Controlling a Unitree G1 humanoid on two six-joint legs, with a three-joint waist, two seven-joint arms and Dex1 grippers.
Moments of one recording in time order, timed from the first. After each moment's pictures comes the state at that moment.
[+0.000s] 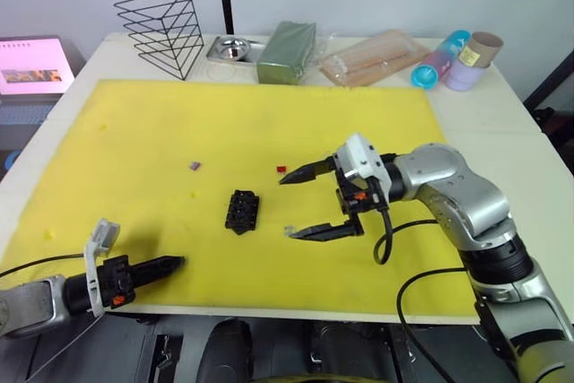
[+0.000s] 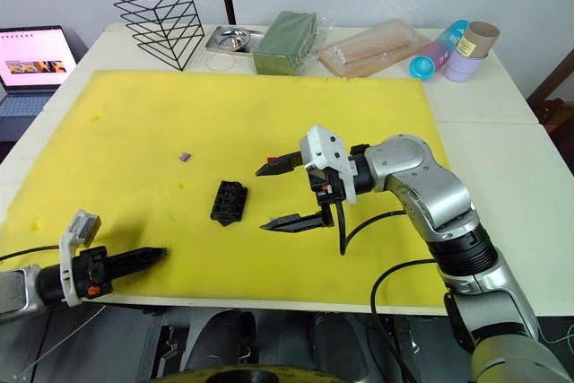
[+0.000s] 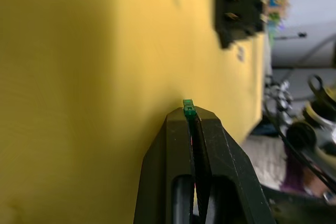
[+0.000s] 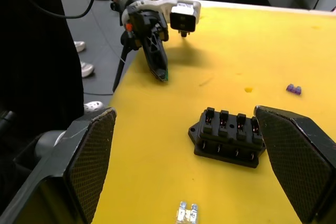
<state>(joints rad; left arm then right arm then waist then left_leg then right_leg) 0.17 0.87 0.49 -0.14 -1.52 1.36 -0.58 -0.64 -0.61 0.22 -0.27 0.55 0.60 1.25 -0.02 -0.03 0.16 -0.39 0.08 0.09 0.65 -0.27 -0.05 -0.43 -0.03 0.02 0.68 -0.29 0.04</state>
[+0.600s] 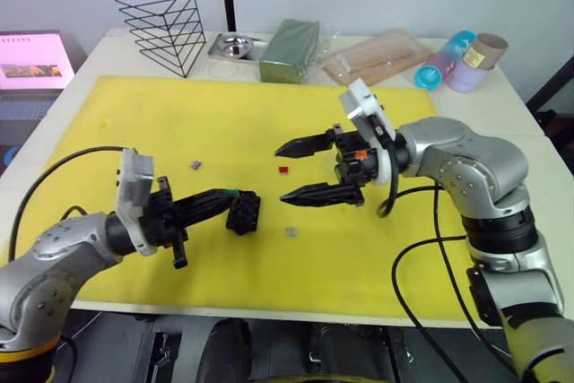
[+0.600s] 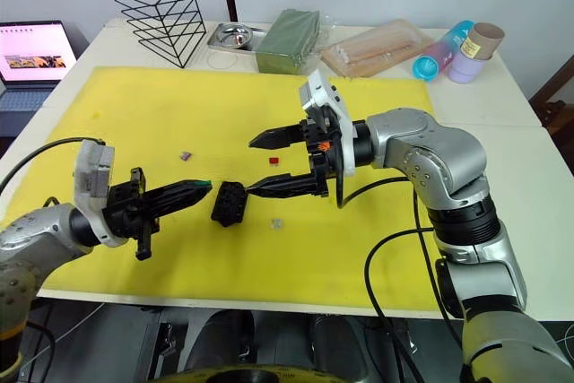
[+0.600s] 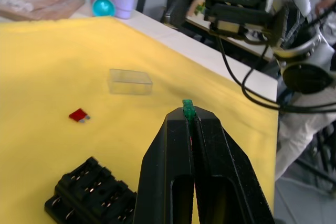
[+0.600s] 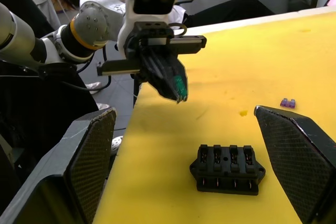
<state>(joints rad) 0.00 0.72 0.29 -0.57 -0.98 0.67 -0.88 -0.79 -0.58 0.14 -0.23 0.73 0.89 1.14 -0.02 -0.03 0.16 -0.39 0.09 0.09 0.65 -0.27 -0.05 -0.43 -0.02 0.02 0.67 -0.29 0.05</state>
